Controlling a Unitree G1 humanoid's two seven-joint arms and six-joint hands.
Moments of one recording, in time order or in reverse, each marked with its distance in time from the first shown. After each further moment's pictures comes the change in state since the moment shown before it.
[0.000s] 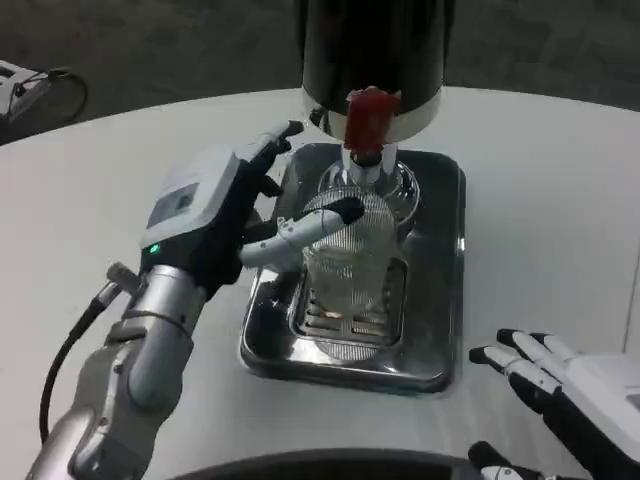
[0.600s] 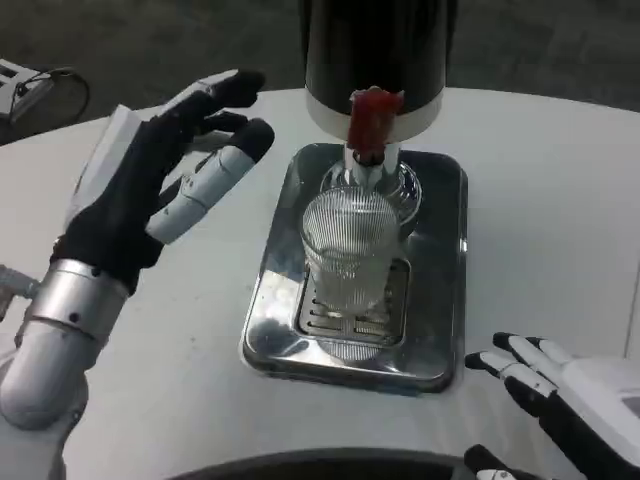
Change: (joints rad) left arm 0.146 0.043 0.232 -0.350 -0.447 -0.005 -0.275; right arm 0.003 0.005 0.015 0.006 0.000 0.006 -0.001
